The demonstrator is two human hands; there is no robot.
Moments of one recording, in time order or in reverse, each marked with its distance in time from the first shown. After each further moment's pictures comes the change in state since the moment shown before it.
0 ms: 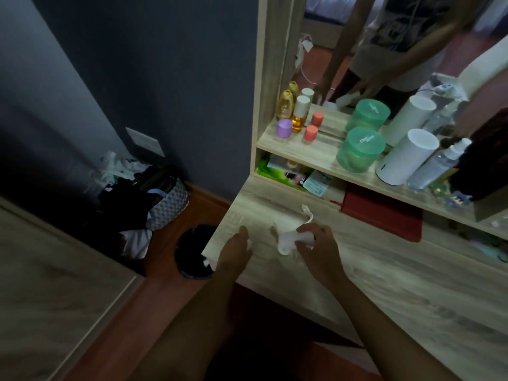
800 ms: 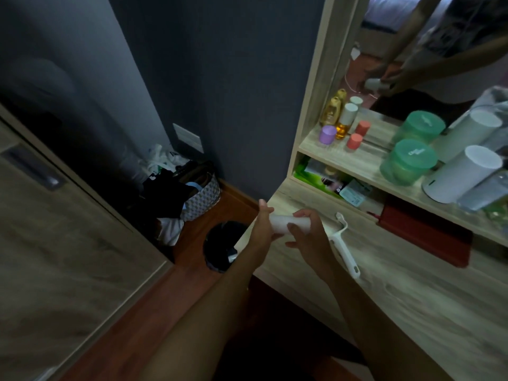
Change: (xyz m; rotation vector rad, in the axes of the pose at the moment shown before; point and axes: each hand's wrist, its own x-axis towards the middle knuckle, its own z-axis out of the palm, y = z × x) left_hand -0.013 0.047 -0.074 -1.406 0.103 -0.488; right_hand 0.009 -0.075 0.055 0.633 -0.214 0.076
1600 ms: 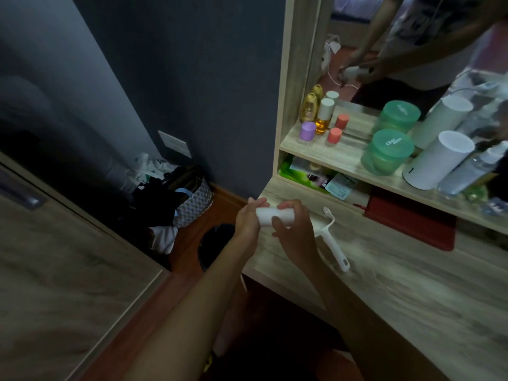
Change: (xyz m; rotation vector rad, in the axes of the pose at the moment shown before) left_hand -0.013 0.021 0.014 0.046 0.070 0.124; right_hand 0.010 0.006 0.005 -0.251 0.187 -0.321
